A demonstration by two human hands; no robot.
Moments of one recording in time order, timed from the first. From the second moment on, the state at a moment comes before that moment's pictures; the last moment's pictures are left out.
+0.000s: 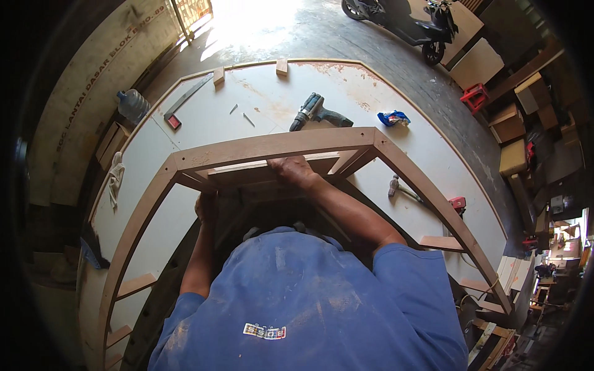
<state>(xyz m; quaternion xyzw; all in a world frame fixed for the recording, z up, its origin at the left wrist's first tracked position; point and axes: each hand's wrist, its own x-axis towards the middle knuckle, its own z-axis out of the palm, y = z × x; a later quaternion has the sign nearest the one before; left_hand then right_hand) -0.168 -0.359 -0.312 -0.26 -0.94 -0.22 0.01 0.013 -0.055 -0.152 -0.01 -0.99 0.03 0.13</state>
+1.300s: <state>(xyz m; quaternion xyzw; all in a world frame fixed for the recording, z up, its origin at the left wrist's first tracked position) -0.161 -0.346 -0.314 -0.22 -0.94 -0.28 0.01 0.021 -0.061 -0.127 -0.02 -0.99 0.05 0.11</state>
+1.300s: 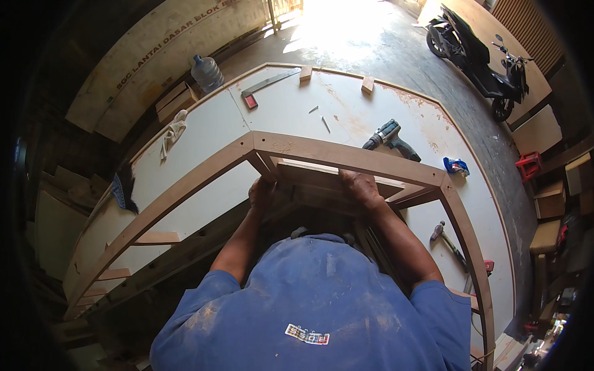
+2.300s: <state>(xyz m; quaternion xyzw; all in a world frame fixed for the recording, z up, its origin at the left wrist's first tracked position) -0.155 -0.343 -0.302 -0.20 -0.94 -0.26 -0.04 0.023 -0.053 -0.148 -0.02 -0.99 0.06 0.11</state>
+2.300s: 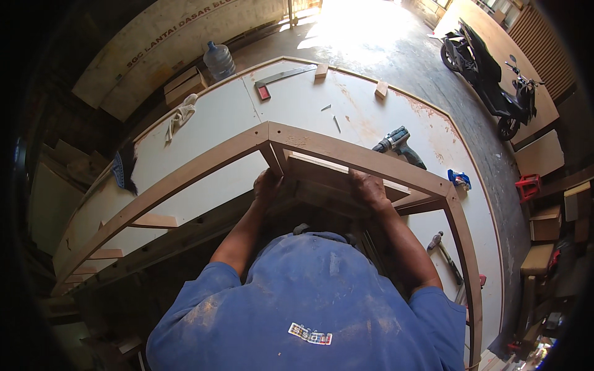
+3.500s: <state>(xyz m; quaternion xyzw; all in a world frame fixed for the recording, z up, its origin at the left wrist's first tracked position) -0.157 -0.339 -0.296 -0.17 -0.96 -0.21 0.00 -0.052 -0.032 -0.094 -0.25 -0.96 0.16 0.00</state>
